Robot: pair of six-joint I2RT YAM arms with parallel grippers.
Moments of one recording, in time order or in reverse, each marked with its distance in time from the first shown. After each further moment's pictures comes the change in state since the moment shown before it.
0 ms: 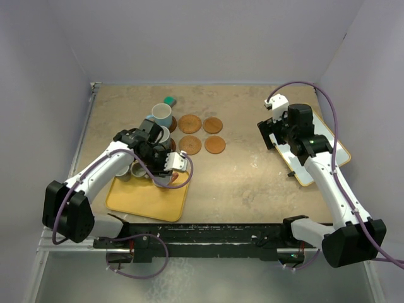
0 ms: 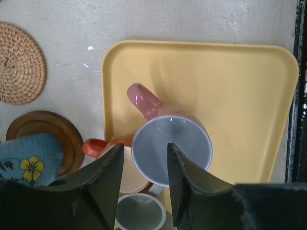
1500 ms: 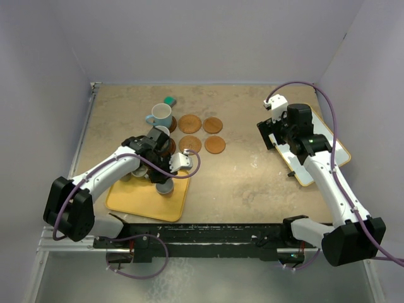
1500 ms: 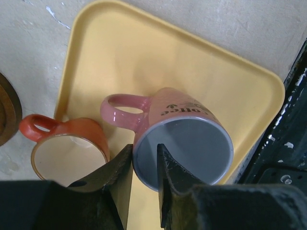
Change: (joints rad) left arm -0.091 0.029 -0.093 0.099 -0.160 -0.425; right arm 0.000 0.011 0.000 -0.001 0.000 -0.008
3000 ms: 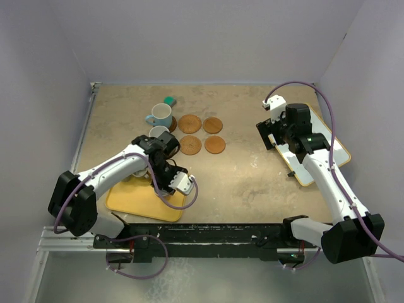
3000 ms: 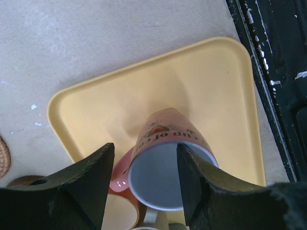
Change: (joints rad) left arm -0.101 0.043 0.075 -0.193 0.116 0.616; right arm 0.000 0.022 0.000 -0.003 0.000 -0.004
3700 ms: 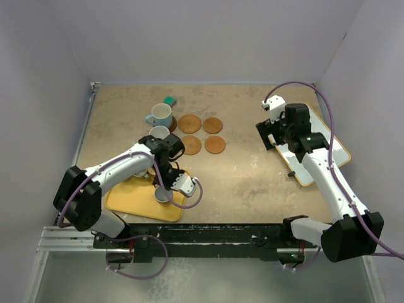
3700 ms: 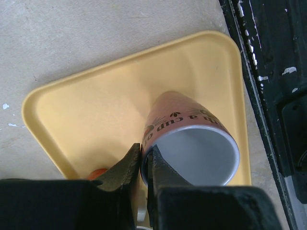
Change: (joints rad) left arm -0.055 0.069 0.022 -0.046 -0.065 -0.030; right arm 0.000 0.009 0.000 -0.002 0.000 -0.001
